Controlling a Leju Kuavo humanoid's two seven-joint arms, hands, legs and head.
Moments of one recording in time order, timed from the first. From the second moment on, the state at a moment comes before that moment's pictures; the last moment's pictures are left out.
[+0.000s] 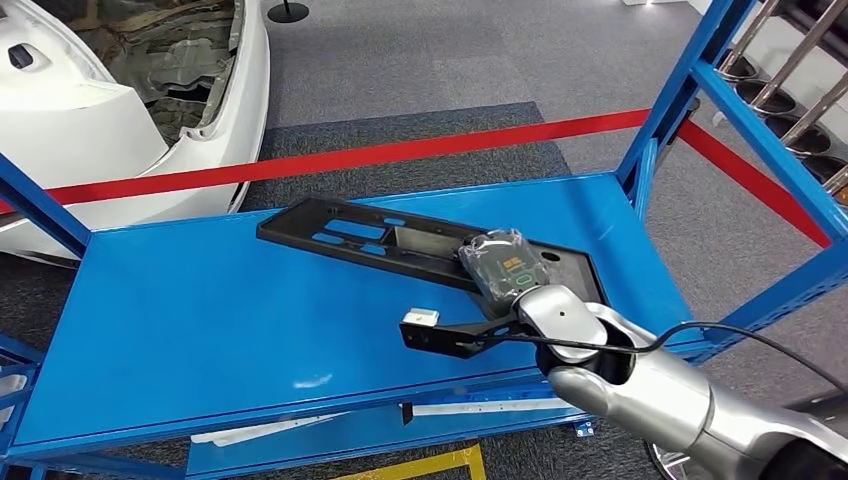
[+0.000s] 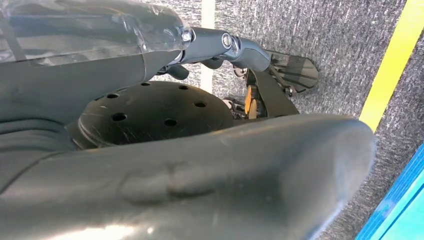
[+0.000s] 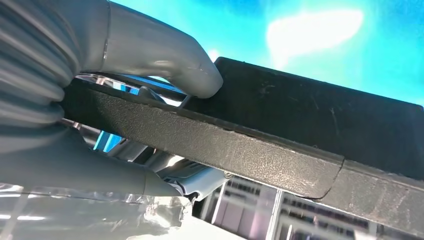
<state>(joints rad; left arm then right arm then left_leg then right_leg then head) -0.12 -0.05 -1.19 -0.27 1.51 0.07 -0.27 -0.55 -0.56 0.88 -1.93 0.66 0.32 0.69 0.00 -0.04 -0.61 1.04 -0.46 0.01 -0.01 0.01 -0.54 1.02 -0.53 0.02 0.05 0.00</state>
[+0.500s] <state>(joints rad) -0.12 -0.05 -1.19 -0.27 1.51 0.06 -0.28 -0.57 -0.59 0.87 -1.96 0.69 0.20 0.66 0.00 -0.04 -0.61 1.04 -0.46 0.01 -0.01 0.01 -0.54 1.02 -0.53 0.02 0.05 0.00</state>
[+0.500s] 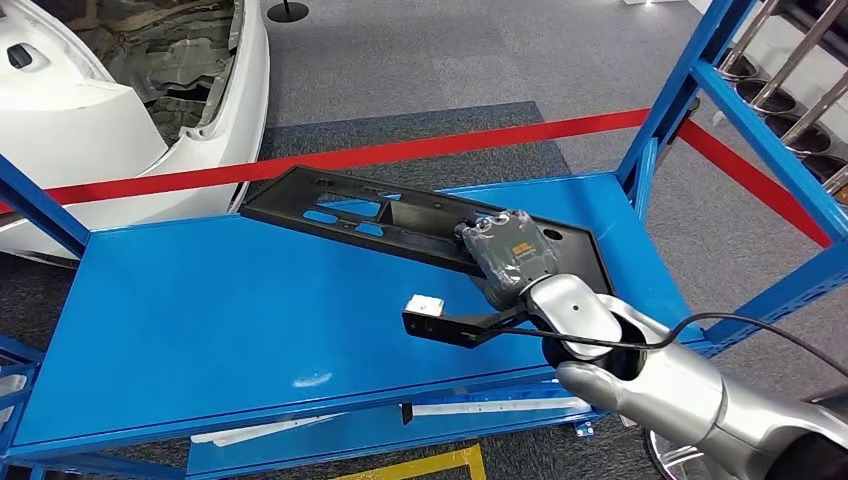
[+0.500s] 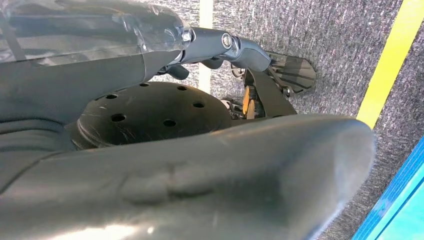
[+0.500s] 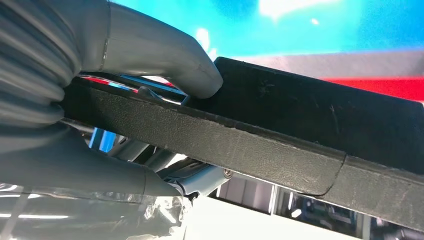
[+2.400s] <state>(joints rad) -0.12 -0.04 -1.18 -0.26 1.53 0.09 -0.27 -0.23 -0.52 0.50 -2.03 0.83 -0.68 0.39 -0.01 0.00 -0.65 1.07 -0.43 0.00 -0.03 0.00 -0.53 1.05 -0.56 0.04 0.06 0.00</state>
